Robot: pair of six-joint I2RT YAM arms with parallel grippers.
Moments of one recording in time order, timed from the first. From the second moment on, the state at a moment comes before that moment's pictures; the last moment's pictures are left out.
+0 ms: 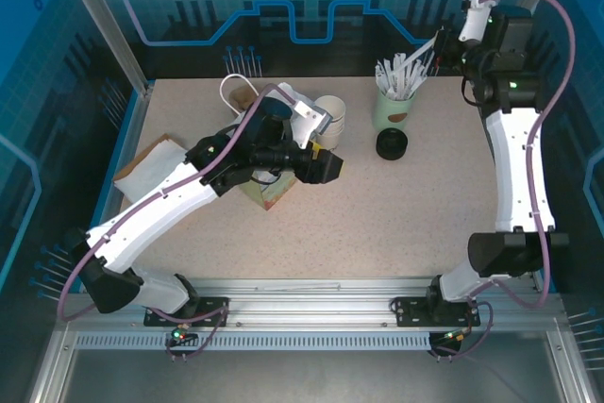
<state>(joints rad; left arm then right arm) -0.77 1.40 1.52 -0.67 0.32 -0.32 -0.02 1.63 2.00 -0.73 -0.20 0.14</state>
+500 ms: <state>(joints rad) -0.77 1.44 1.52 -0.67 0.32 -0.32 -0.02 1.87 2.09 -0.74 -0.18 0.14</state>
